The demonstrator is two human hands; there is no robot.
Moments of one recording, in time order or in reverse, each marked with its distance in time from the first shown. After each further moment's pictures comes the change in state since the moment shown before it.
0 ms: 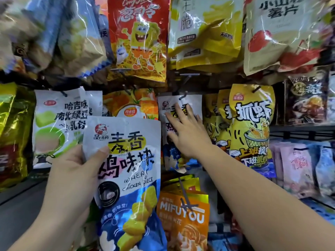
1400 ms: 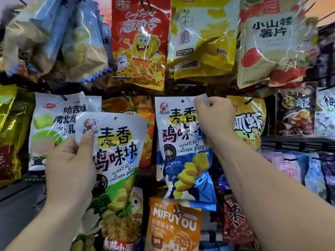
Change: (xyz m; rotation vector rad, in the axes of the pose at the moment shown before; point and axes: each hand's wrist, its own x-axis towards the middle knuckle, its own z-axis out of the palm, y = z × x) left_hand 0.019 -0.004 0.006 0.115 0.150 0.140; right_hand -0.012 0.004 -0.097 0.710 0.571 0.429
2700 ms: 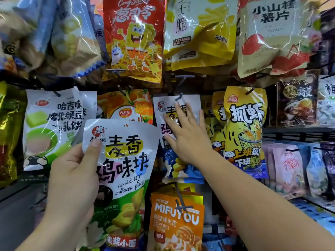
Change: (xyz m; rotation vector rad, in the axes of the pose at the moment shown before) left_hand -0.019 -0.005 -0.002 -0.165 -0.202 -0.099; right_hand -0.039 0.060 0.053 -0.913 -0.435 -0.508
